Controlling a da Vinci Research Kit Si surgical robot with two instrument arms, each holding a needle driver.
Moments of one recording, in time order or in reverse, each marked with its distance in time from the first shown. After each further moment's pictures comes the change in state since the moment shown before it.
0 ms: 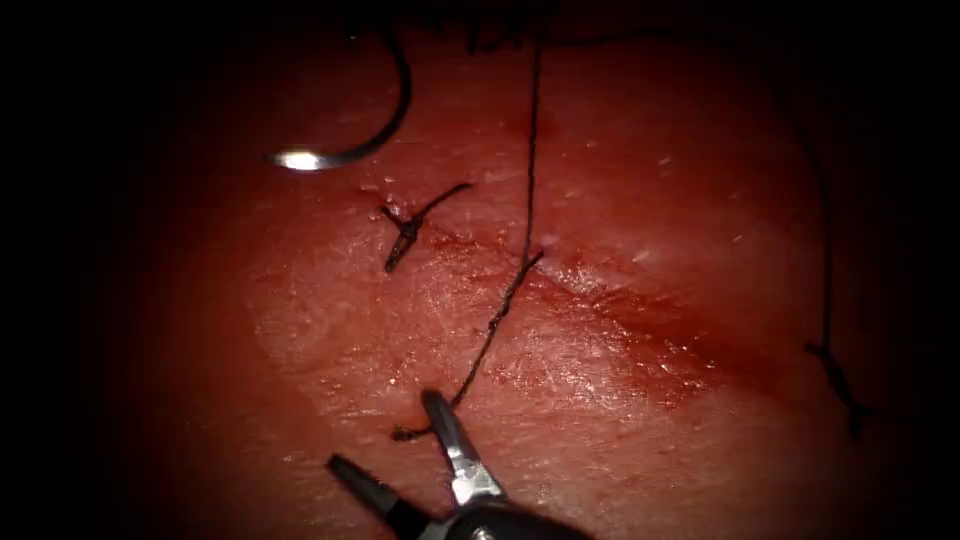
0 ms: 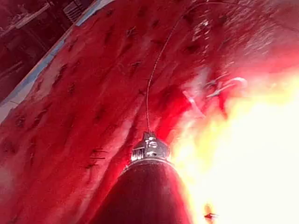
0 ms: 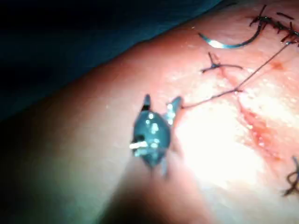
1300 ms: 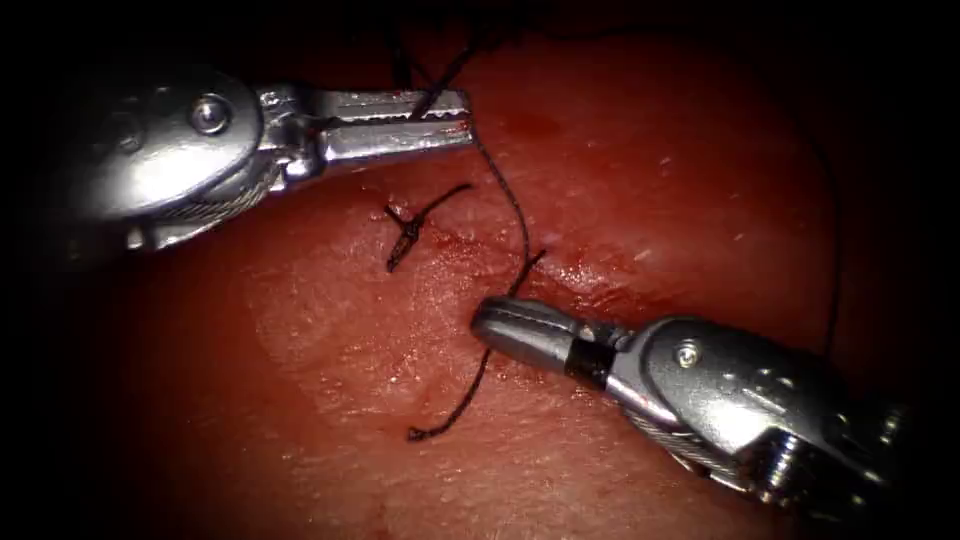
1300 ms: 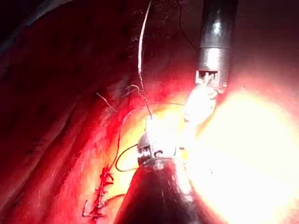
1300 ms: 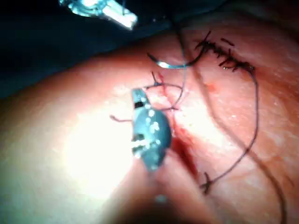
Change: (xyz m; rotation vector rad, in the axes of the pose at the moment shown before) right arm 0.007 0.012 0.000 0.420 0.076 -0.056; left arm 0.003 0.019 -0.028 -0.193 0.187 -0.173
